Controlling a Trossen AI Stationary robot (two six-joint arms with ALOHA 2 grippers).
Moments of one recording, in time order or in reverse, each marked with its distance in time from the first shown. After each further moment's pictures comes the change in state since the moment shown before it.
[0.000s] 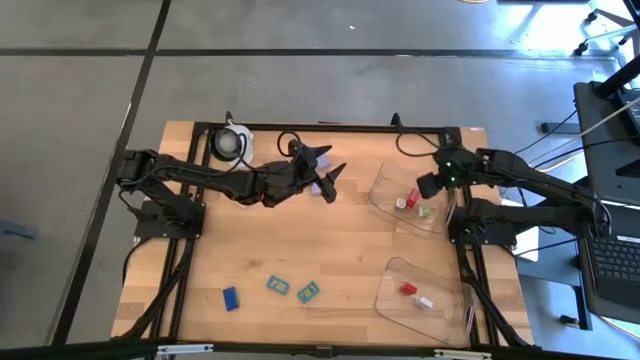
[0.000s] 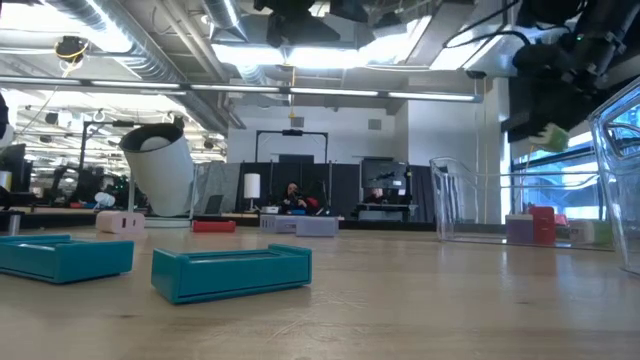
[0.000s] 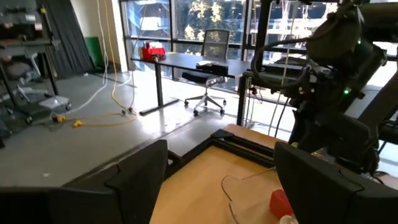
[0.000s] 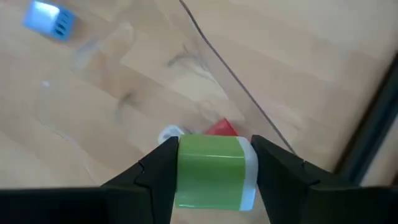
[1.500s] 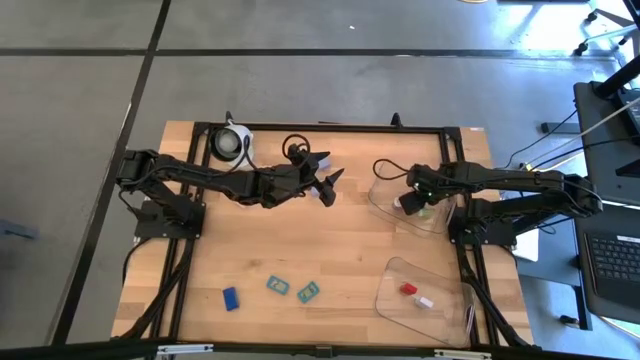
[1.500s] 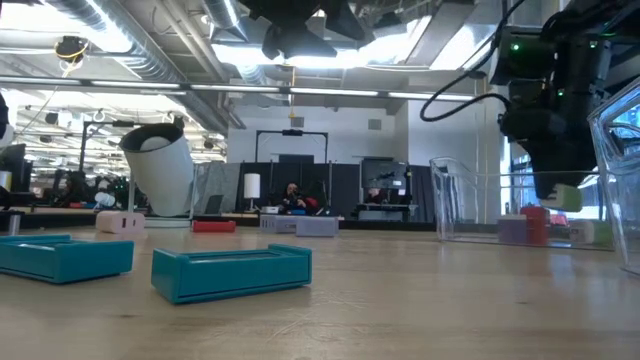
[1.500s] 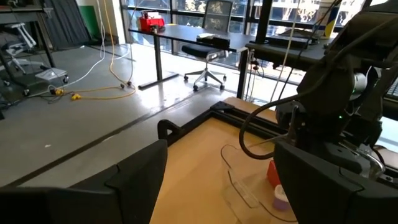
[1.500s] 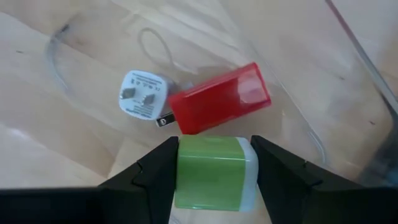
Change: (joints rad) left arm -0.002 0.001 0.000 -0.145 0.010 -0.104; right arm 0.146 0.259 -0.182 0.176 -0.019 0.156
